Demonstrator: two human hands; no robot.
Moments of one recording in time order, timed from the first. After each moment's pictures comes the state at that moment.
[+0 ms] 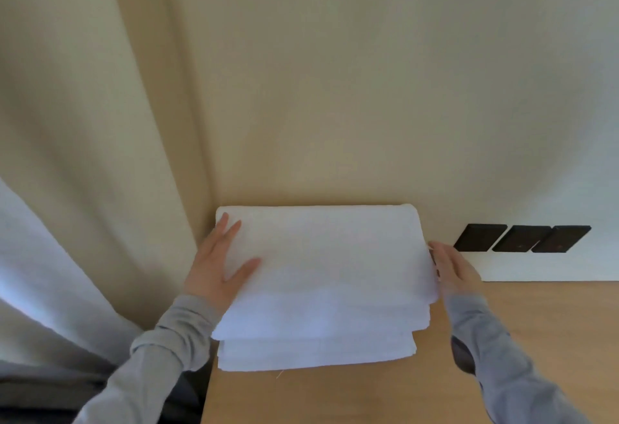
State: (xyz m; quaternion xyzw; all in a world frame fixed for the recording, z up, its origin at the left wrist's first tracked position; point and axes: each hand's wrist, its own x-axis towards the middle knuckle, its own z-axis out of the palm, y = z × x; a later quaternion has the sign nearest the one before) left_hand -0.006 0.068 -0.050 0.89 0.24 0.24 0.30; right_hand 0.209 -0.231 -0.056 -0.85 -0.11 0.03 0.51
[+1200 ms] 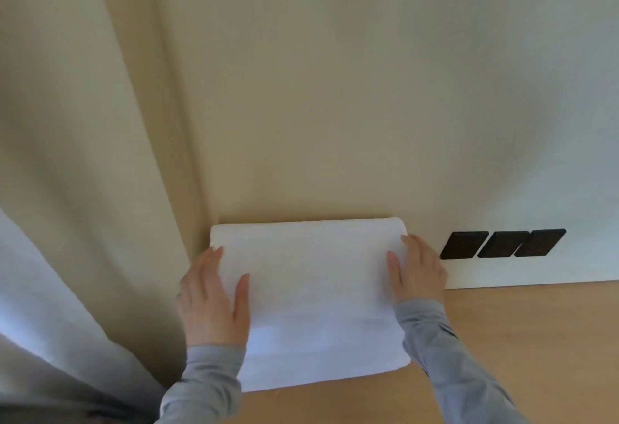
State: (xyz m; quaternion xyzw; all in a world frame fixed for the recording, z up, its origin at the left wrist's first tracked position) left_hand -0.010 0.017 -0.046 0.84 0.33 0.41 0.16; right_hand 0.179 -0.184 -0.044 -0.93 -0.15 -0.17 0.28
